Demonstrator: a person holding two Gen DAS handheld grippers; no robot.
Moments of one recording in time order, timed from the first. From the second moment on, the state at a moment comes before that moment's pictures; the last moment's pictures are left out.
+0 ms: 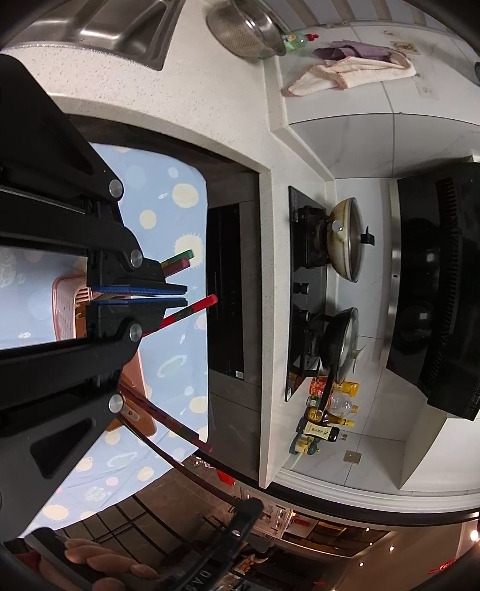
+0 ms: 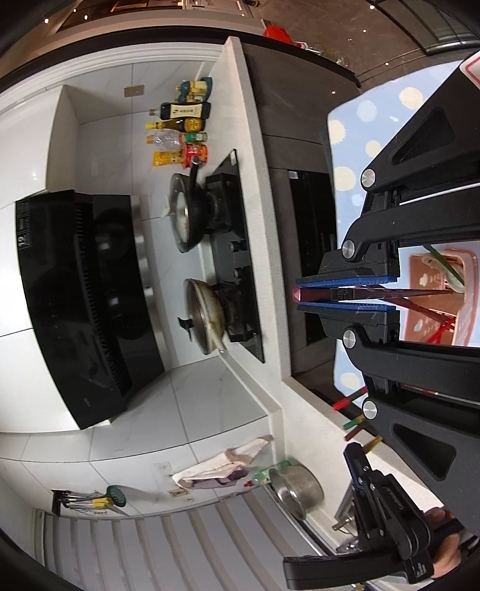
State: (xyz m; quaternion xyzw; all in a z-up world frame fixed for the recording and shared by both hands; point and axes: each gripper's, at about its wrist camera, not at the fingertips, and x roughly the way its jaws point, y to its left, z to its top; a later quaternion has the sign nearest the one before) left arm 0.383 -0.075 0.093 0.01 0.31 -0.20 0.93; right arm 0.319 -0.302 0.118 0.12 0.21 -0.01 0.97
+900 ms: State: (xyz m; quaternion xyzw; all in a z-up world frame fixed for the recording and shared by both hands) left arm 0.283 -0.043 0.086 -0.03 0.30 -0.14 0.94; right arm 0.216 -0.269 0.082 0.11 0.29 0.01 0.95
